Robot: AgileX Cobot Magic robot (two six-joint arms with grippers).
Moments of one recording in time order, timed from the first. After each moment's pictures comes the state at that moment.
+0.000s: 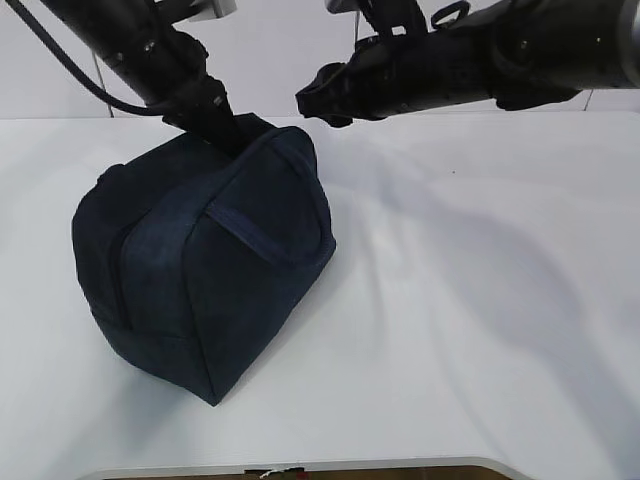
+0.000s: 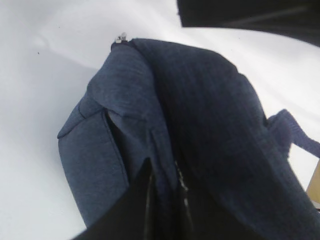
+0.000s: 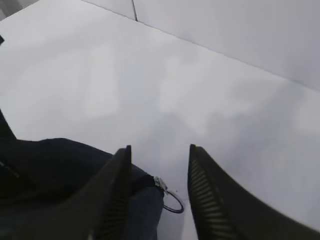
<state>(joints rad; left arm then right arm) -0.32 2.09 -1.89 -0.59 1.20 0.68 0.39 1.95 -1.49 -1.84 -0.27 1.75</state>
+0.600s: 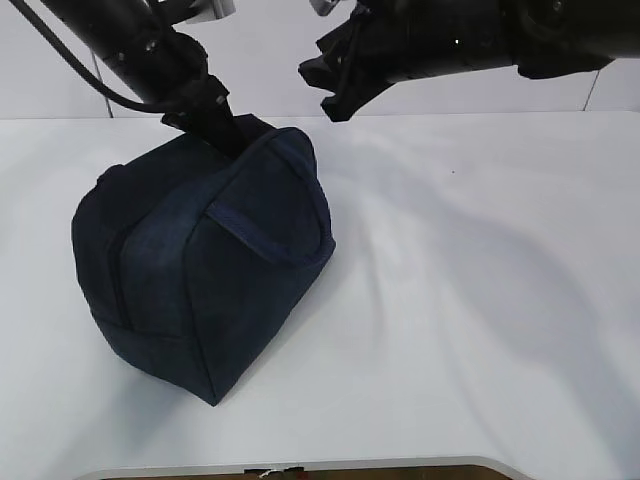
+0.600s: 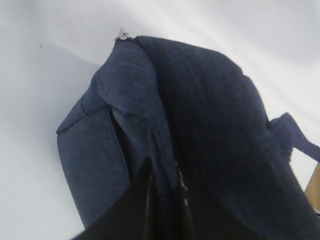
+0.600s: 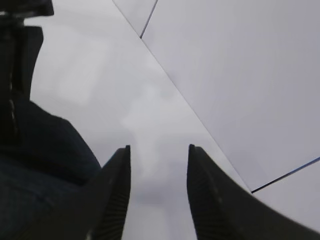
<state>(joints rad) -0.32 2.09 -1.89 -0.57 1.20 0.64 0.39 1.88 -1.49 -1.84 -0.27 1.22</state>
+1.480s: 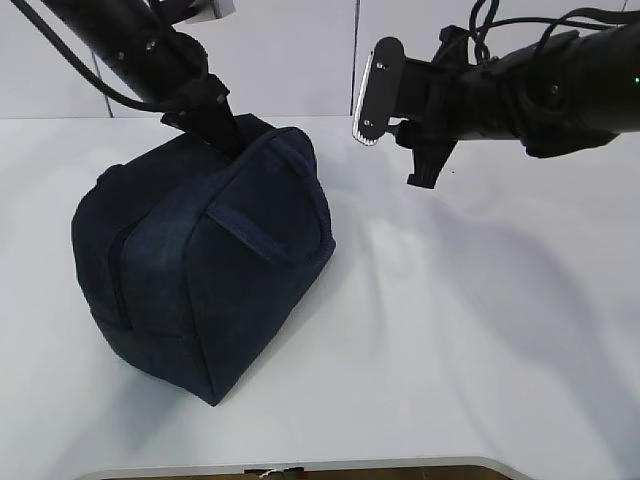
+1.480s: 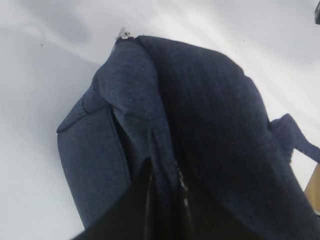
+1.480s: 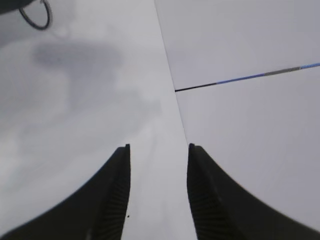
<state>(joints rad) -0.32 2.09 -1.89 -0.57 1.20 0.63 0.39 1.88 -1.29 -1.83 0.14 0.65</state>
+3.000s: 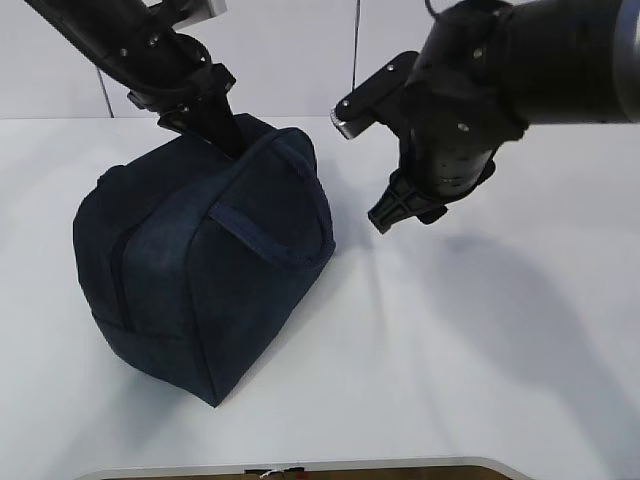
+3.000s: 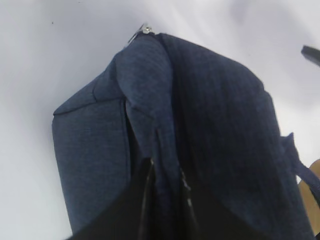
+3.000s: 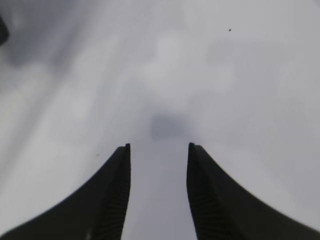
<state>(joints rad) -0.32 2.09 -1.89 -0.57 1.20 0.45 0.62 1.84 -1.36 -0.72 0.88 0.41</state>
